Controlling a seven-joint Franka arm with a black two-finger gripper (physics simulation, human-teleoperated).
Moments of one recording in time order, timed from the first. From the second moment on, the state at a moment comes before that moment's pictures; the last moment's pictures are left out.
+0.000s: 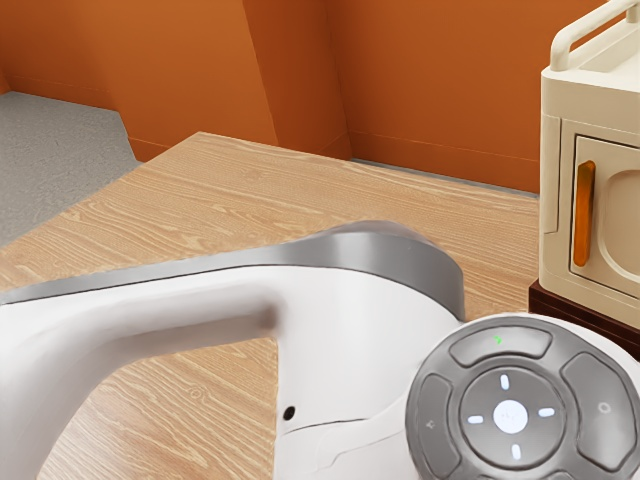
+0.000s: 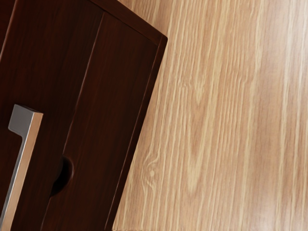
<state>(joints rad) -1.03 0.02 0.15 -1.73 0.44 2.13 0.40</state>
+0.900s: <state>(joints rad) -0.95 0.15 0.17 -1.70 0.43 2.32 0.45</state>
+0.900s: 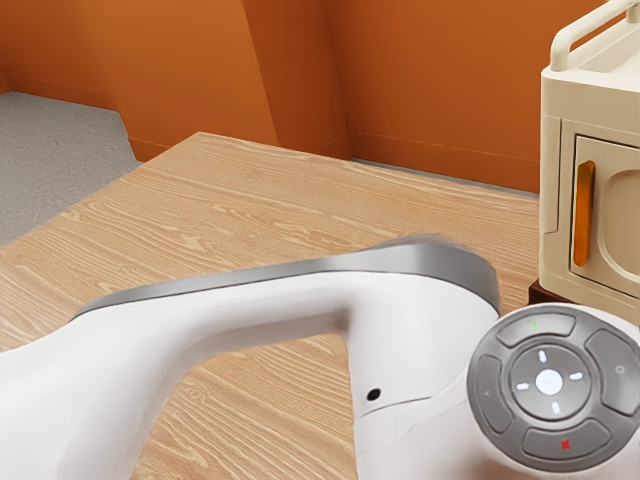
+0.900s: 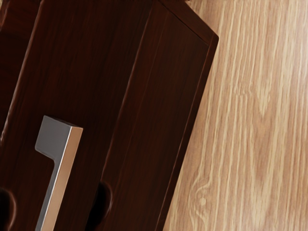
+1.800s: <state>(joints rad) -0.94 0.12 0.18 -1.77 0.49 2.40 0.53</state>
